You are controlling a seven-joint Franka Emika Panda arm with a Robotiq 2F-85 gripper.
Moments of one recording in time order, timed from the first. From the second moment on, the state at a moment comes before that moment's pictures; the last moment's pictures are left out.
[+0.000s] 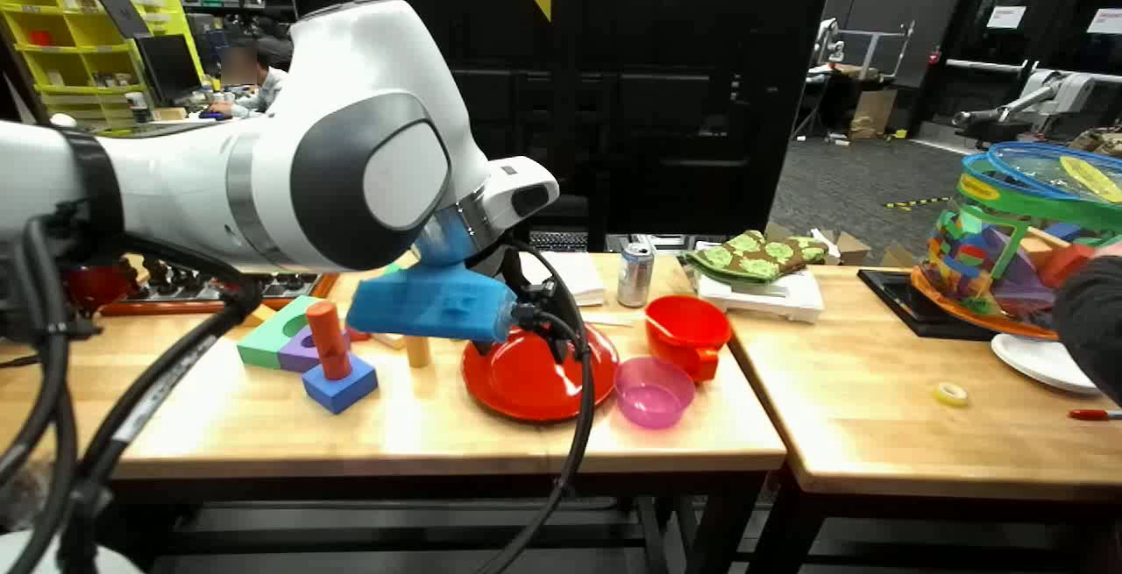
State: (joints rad) arm -0.09 -0.89 0.02 -2.81 -0.23 2.23 0.01
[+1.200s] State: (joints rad) arm -0.01 -0.81 0.01 -2.81 -0.23 2.23 -0.14
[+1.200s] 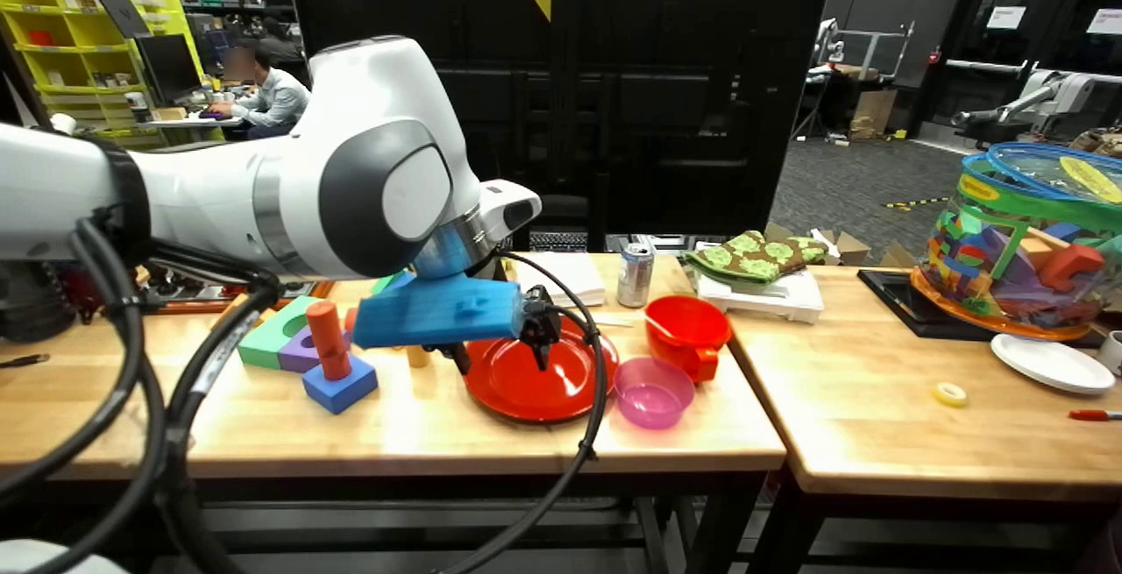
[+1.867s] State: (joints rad) arm 0.19 -0.68 -0.02 -2.76 -0.22 2.28 -0.42
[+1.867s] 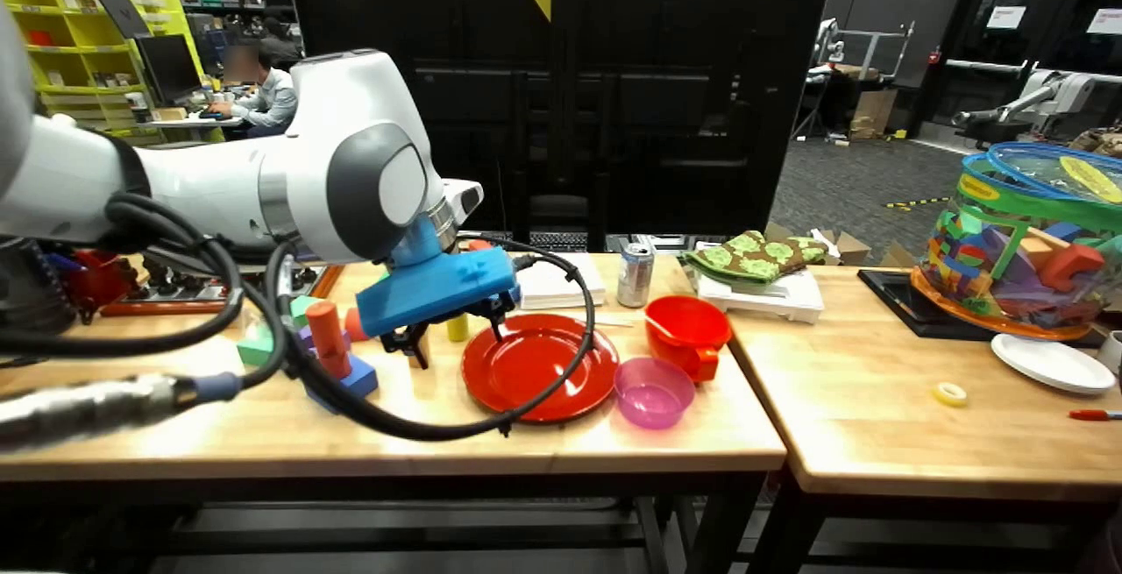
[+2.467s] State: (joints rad) arm 0.34 -0.52 -0.02 -2.67 -0.17 2.31 -0.67
